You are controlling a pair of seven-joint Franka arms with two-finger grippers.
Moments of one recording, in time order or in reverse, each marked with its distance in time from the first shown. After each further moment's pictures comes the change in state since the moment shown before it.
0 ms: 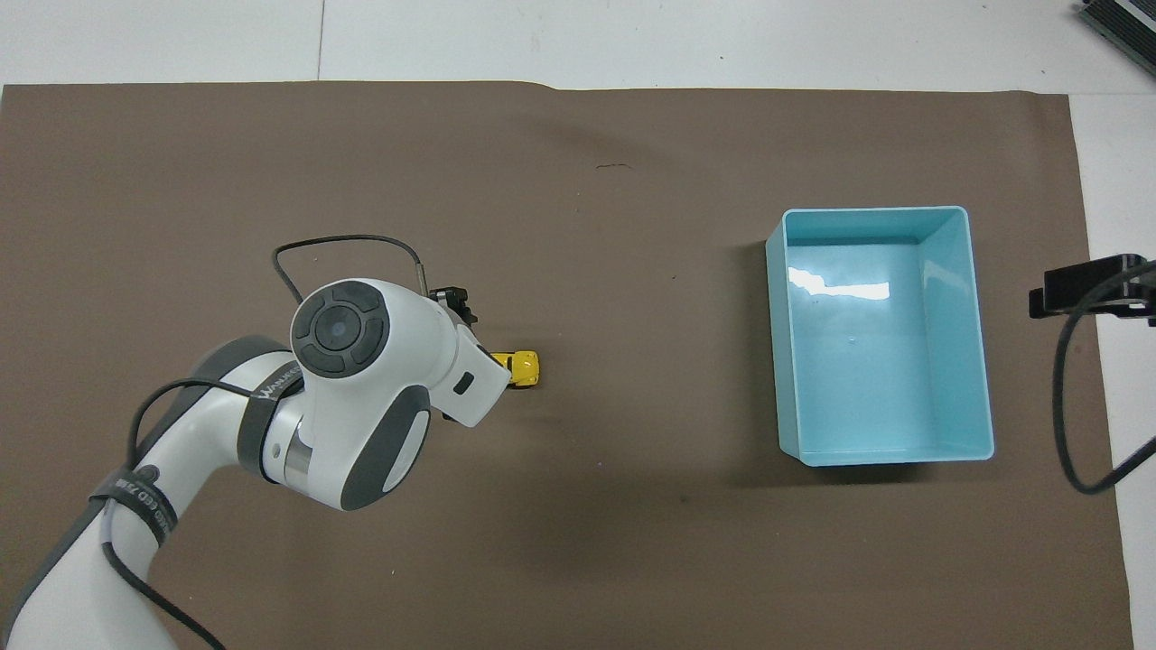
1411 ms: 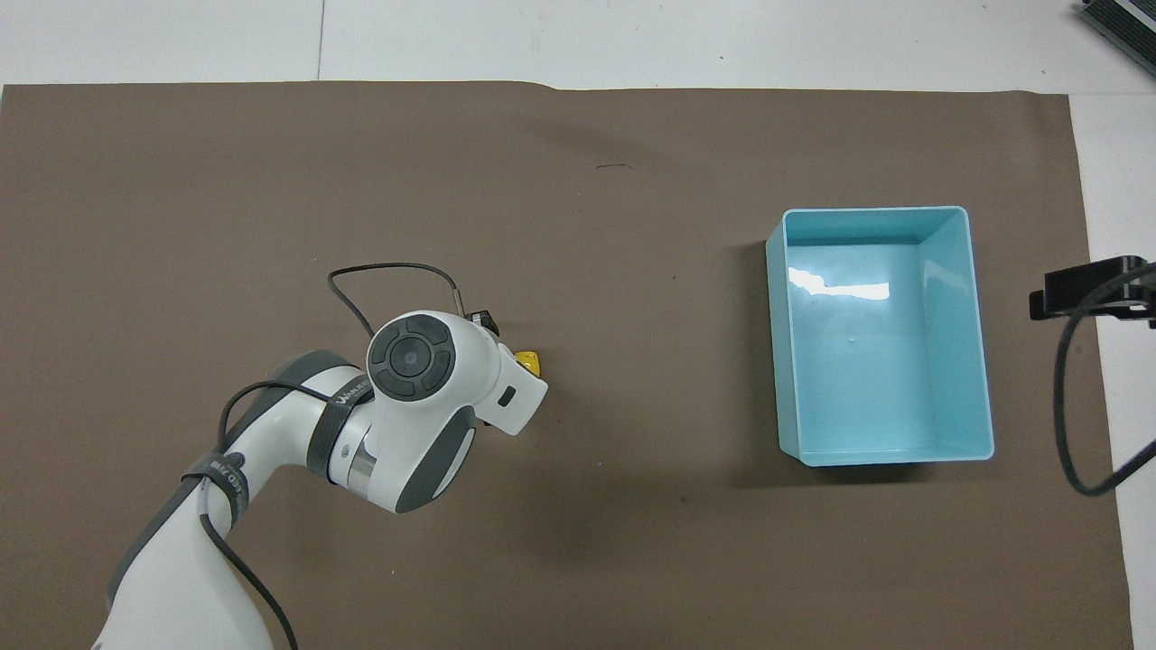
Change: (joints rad) left arm -0.058 0.093 0.008 -0.025 0.034 0.121 -0.107; right arm 0.000 -0.001 0.000 0.000 0.000 -0.003 0.000
